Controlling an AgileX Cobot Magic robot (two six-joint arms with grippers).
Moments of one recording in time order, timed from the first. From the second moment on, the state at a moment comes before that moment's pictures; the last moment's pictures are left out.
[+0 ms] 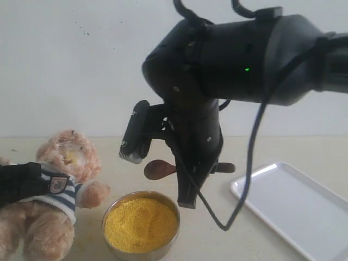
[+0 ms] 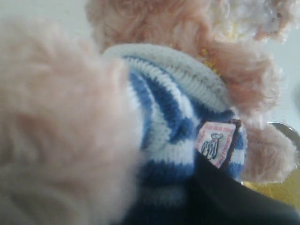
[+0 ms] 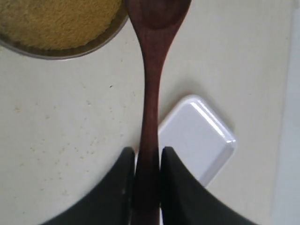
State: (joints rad) left arm 0.09 1.60 -0.71 -1.49 0.46 1.24; right arm 0.88 1.85 -1.61 -0.48 1.20 -0.35
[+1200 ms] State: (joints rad) left arm 0.09 1.64 -0.73 -1.51 0.51 1.27; right arm 0.94 2.04 -1.66 -0.35 1.22 -0.43
